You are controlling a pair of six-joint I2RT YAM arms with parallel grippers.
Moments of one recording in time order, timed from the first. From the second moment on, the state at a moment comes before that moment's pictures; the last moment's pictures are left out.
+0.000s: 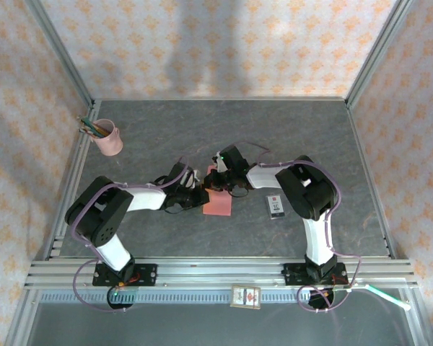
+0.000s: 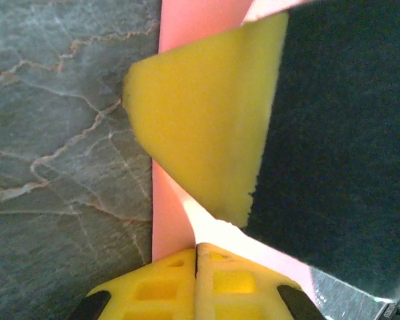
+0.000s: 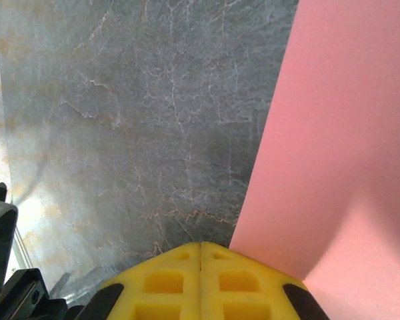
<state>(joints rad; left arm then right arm) -0.51 1.67 0.66 0.07 0.42 -0.80 0.66 2.03 1.11 0.05 -0.54 0.74</state>
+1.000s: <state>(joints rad) -0.51 1.66 0.61 0.13 0.41 -0.75 0.62 2.11 1.28 -0.09 -0.55 0.74</state>
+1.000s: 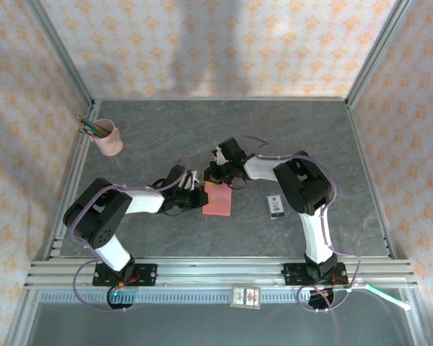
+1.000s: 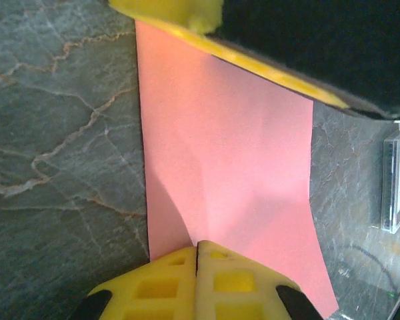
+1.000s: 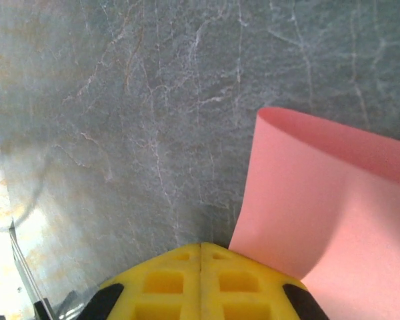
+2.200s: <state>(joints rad) -0.52 1.66 0.61 0.14 0.39 -0.75 0.55 2.29 1.60 -0.27 -0.59 0.70</state>
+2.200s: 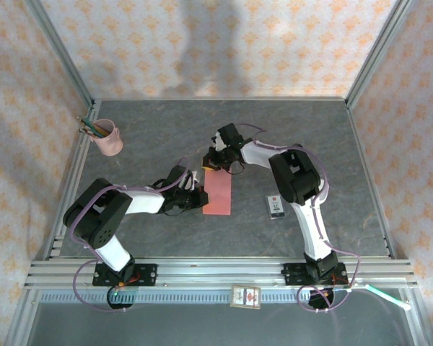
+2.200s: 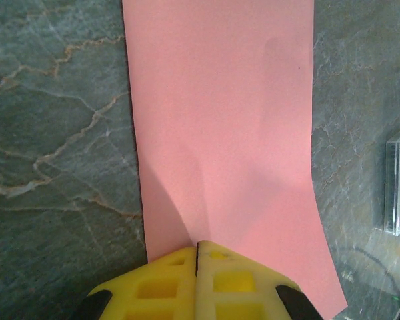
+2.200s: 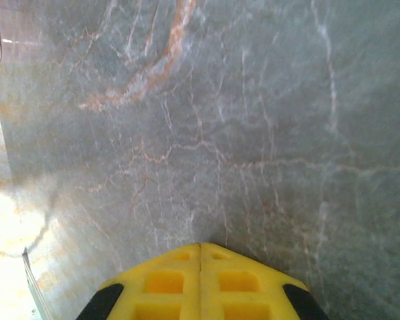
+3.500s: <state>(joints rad) -0.48 1.40 0.63 -0.11 0.31 -0.83 0.62 2.09 1.28 -0.10 -0.60 0.64</state>
